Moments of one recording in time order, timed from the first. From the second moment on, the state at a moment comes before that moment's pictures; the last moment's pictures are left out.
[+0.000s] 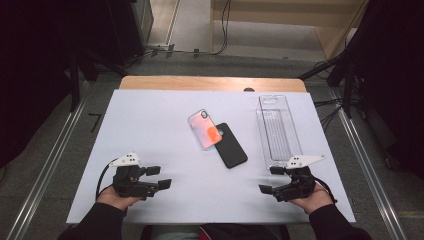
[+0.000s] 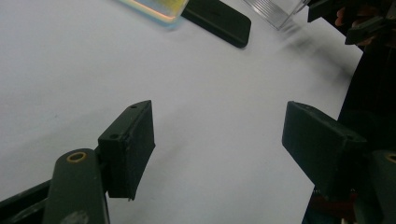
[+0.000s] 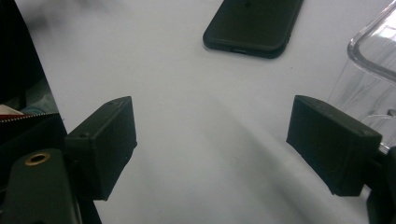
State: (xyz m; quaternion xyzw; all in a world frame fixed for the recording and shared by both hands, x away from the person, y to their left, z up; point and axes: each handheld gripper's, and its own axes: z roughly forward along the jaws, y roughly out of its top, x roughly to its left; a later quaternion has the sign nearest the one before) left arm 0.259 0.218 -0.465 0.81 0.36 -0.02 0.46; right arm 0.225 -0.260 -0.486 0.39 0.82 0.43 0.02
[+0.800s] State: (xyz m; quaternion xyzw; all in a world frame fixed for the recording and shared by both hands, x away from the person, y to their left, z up) left arm 0.259 0.219 -0.464 0.81 0.37 -0.03 0.46; right arm 0.226 -0.256 -0.479 0.38 0.82 0.43 0.02
